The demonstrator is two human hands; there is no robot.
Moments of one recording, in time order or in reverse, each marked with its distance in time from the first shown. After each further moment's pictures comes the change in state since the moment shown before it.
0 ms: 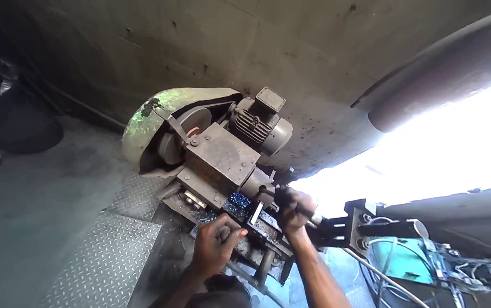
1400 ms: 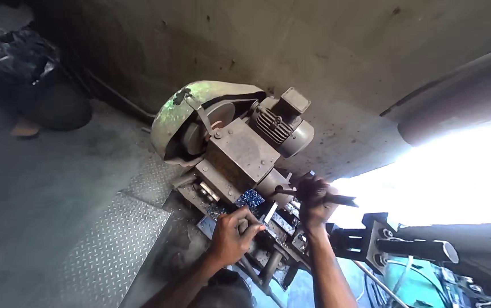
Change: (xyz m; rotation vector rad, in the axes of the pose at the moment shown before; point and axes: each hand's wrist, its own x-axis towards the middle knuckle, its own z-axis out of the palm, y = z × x) left_hand -0.003 0.000 0.004 0.035 0.024 -0.043; right_hand 0.008 0.010 0.005 0.029 -0.041 0.230
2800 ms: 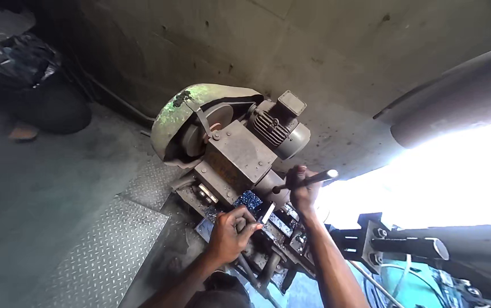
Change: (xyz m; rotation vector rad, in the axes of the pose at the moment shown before) left_hand 0.002 0.001 -0.001 0.003 -0.006 0.001; right_hand 0.014 0.014 -0.001 -0.147 -0.092 0.071
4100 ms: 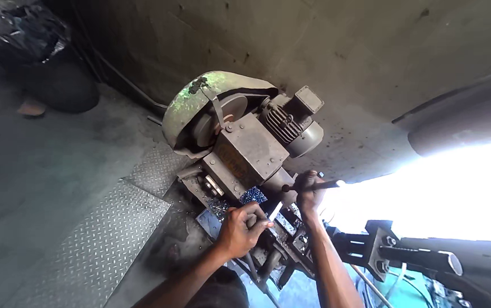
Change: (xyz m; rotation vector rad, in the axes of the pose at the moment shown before) left_hand -0.002 -0.001 0.001 -0.041 -0.013 -0.040; right_hand -0.022 0.030 0.007 -0.050 0.076 0.123
